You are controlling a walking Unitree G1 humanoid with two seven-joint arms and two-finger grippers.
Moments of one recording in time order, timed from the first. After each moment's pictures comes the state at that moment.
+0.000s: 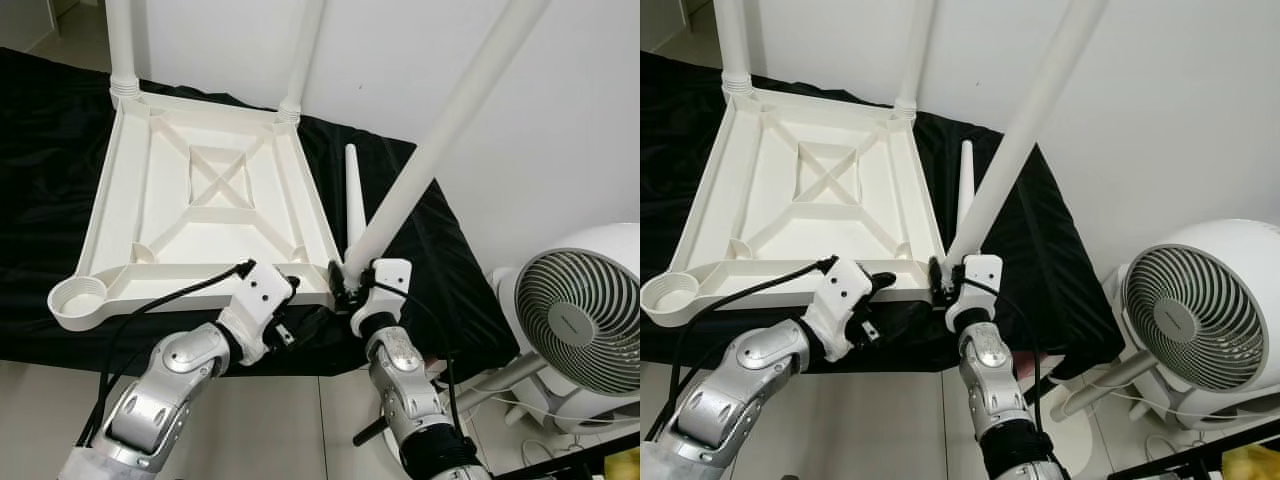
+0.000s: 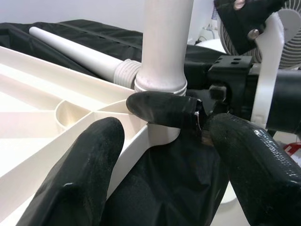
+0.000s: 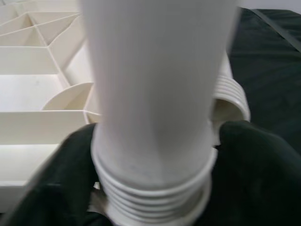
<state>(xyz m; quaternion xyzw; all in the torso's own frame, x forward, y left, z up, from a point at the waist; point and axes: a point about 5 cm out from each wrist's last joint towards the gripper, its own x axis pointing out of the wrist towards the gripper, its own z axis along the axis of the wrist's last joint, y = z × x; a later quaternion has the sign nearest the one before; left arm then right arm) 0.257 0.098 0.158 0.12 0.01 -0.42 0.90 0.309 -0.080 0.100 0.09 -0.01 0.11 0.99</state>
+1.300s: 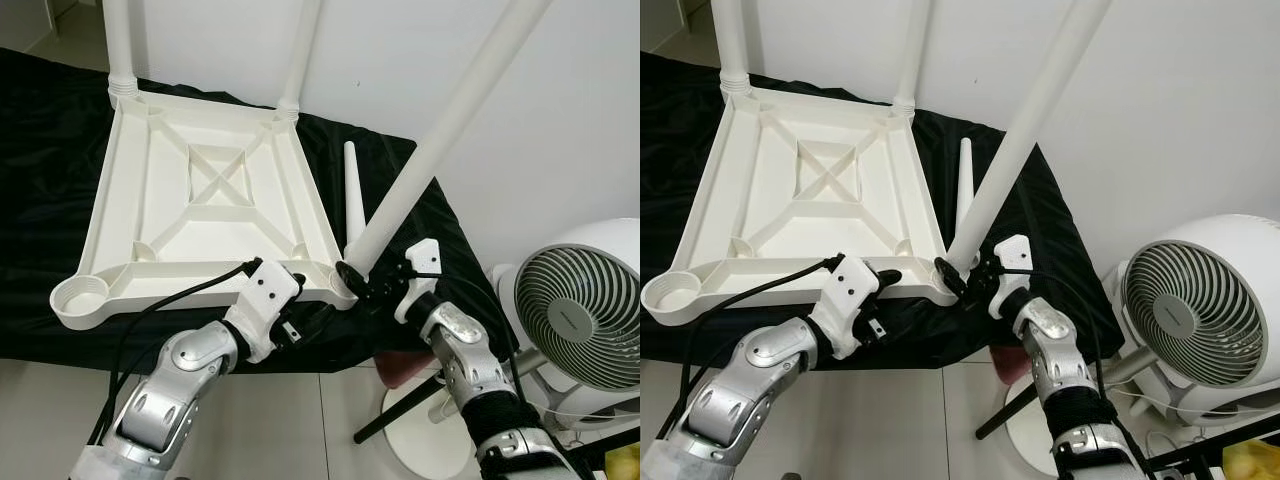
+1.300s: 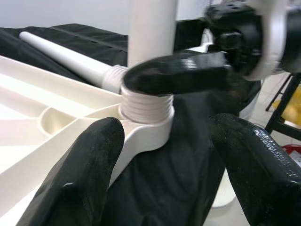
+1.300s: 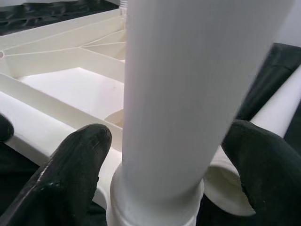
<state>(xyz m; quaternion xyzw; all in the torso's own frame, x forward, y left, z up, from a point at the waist) 0.257 0.087 0.158 0.11 0.00 -0.43 0.90 0.335 -0.125 0.133 -0.01 -0.06 0.36 0.93</state>
